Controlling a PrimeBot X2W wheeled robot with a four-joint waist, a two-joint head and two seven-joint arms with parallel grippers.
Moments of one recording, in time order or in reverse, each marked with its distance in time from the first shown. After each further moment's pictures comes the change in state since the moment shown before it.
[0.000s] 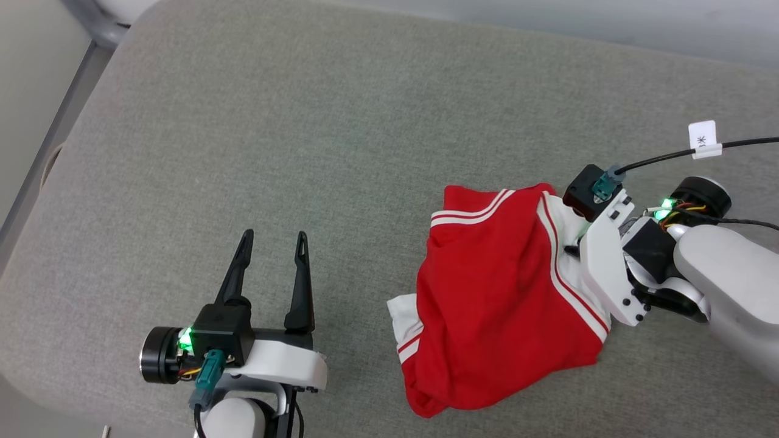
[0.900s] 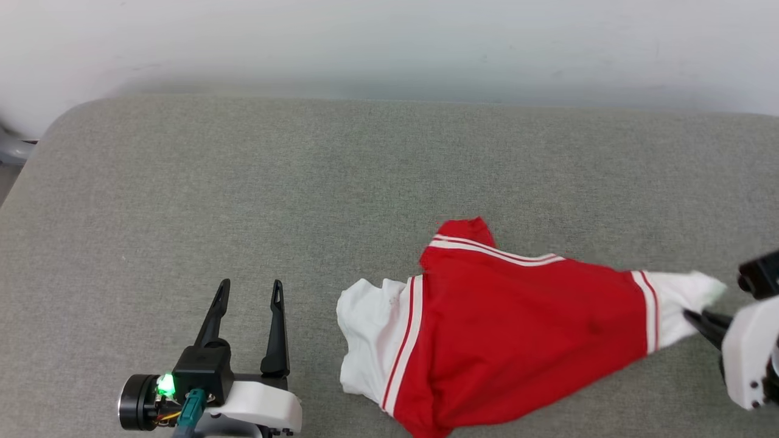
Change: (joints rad) left arm 0.125 -0.001 0.085 0.007 0.049 -0.047 0.000; right arm 0.522 -0.191 -0.486 -0.049 0.044 0.000 -0.288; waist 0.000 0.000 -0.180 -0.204
